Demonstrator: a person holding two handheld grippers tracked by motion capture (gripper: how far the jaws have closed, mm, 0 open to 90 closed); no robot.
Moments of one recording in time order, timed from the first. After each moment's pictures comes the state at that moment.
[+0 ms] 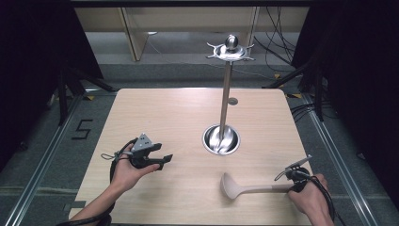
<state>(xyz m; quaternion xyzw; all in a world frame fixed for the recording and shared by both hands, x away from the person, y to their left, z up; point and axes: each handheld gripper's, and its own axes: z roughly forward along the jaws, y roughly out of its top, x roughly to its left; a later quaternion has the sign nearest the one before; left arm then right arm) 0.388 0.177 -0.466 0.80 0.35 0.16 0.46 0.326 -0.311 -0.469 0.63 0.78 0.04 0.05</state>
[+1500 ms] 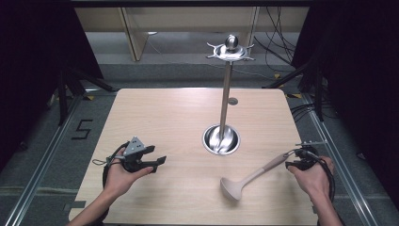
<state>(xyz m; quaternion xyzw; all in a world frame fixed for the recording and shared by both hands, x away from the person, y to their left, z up) 0.372 0.196 -0.465 0.79 0.37 0.18 0.46 0.365 -0.338 -0.449 0.64 0.72 0.20 0.16</state>
